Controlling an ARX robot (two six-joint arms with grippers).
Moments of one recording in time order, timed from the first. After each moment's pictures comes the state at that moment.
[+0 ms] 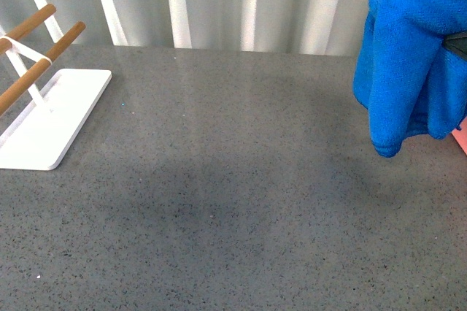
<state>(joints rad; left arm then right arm) 0.00 0.35 0.08 0.27 0.00 -0.01 -0.05 1.63 0.61 0.66 -0.49 -0.11</state>
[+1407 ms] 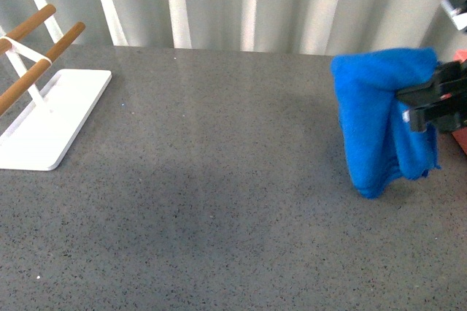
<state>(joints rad) 0.00 0.00 0.02 0.00 0.00 -0.01 0.10 1.85 0.74 0.46 -0.27 -0.21</state>
